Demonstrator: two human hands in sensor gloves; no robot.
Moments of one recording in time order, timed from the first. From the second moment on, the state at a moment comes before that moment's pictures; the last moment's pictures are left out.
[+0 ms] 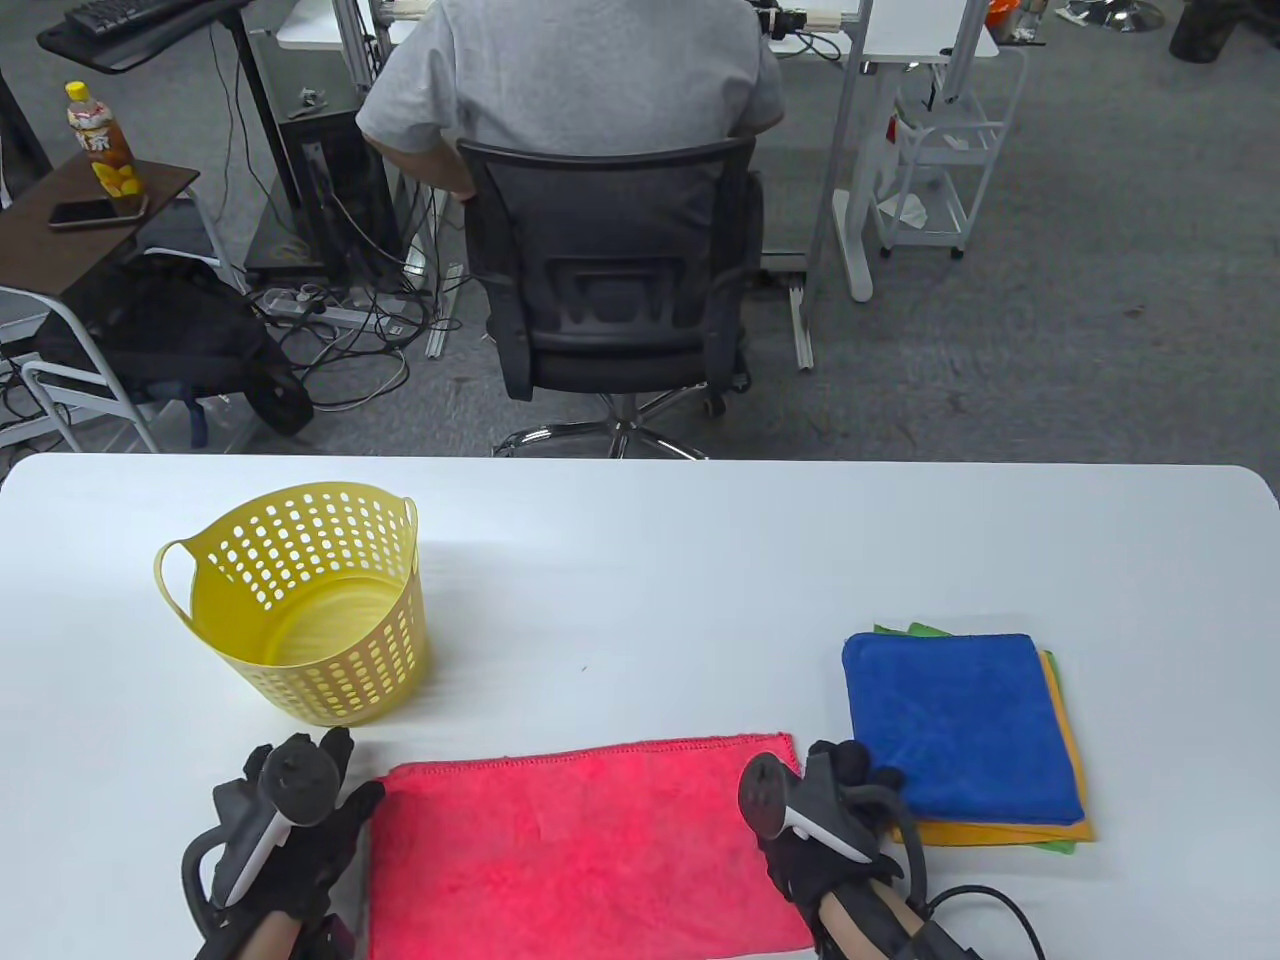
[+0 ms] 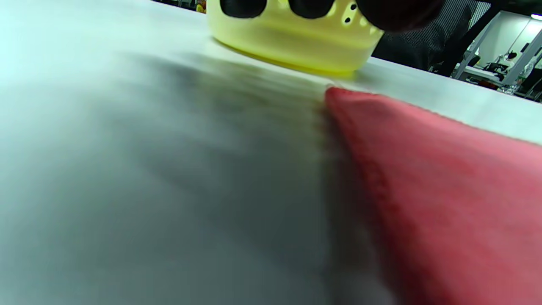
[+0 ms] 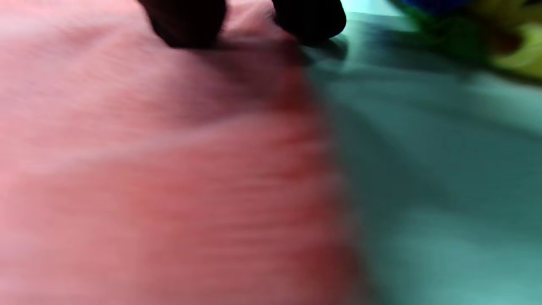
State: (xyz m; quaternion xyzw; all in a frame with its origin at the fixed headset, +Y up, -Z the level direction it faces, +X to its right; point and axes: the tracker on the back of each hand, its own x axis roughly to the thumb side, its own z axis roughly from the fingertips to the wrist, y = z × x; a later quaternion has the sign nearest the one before) left_hand -0.328 -0.781 -0.267 -0.12 0.17 0.11 0.97; right_hand 0.125 -0.798 -0.287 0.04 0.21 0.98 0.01
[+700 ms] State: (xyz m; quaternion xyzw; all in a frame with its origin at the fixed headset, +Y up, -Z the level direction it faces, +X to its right) left_hand -0.329 -0.761 -0.254 -0.08 0.13 0.16 0.98; right_hand 0.185 -0.741 -0.294 -0.03 0.06 0.94 0.35
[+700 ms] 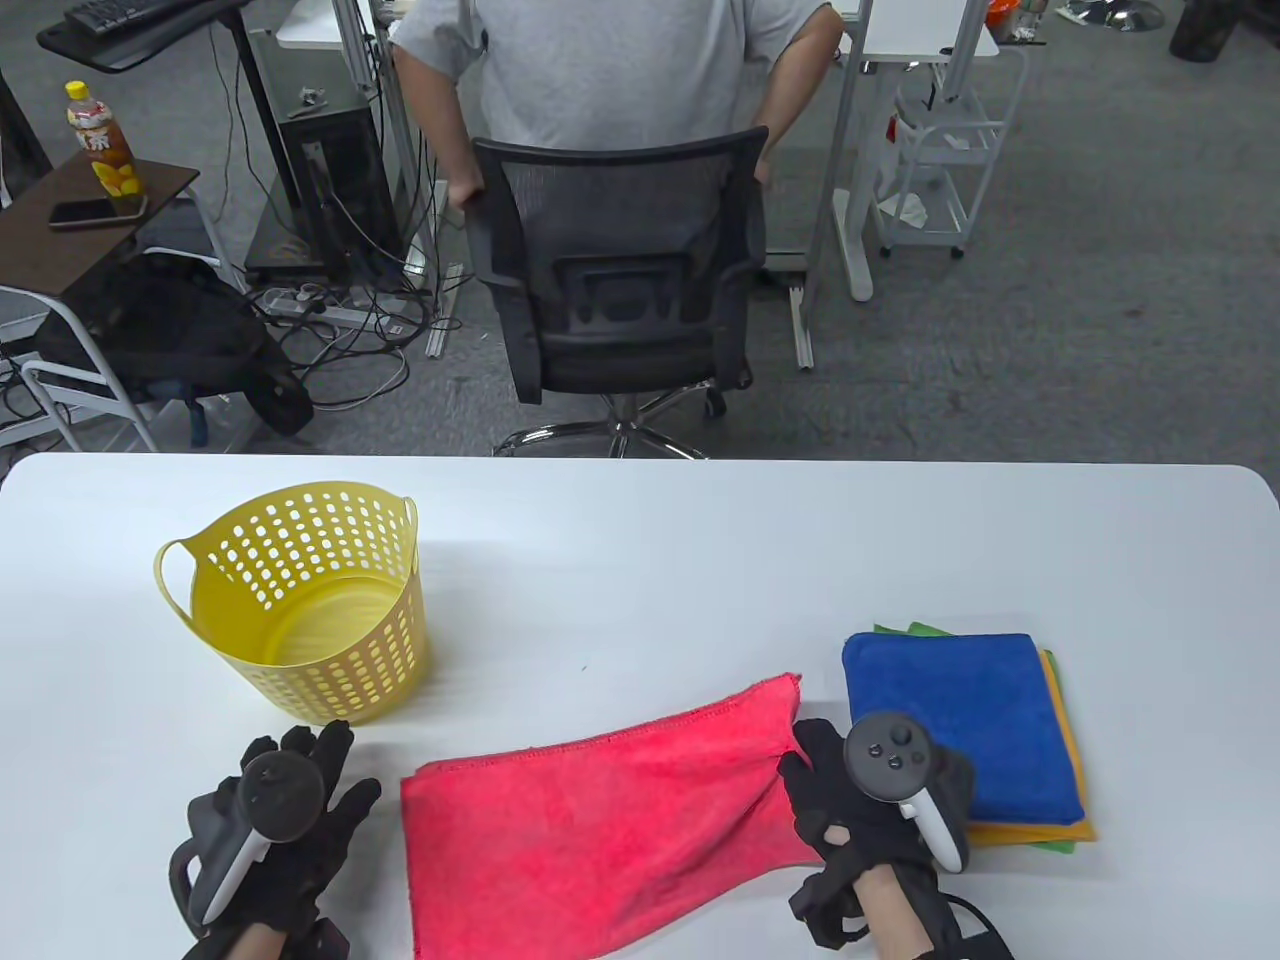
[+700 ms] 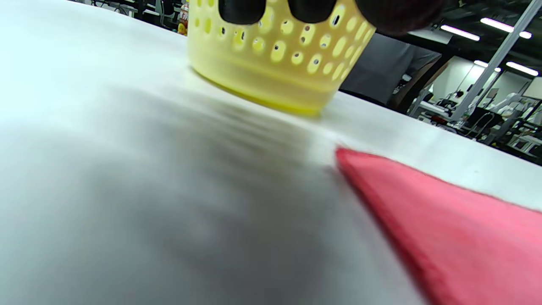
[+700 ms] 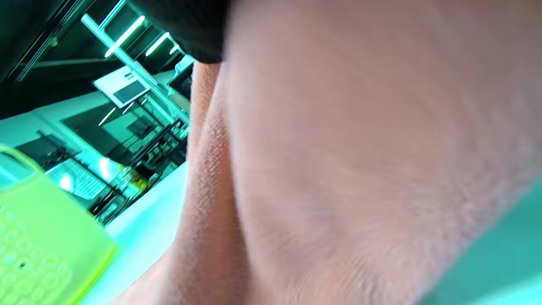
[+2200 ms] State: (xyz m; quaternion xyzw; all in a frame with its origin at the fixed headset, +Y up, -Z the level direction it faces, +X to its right) left_hand -0.246 -0.778 -0.232 -0.19 -0.13 0.12 0.97; right_hand -0.022 -0.761 -0.266 0.07 0.38 0.76 0.53
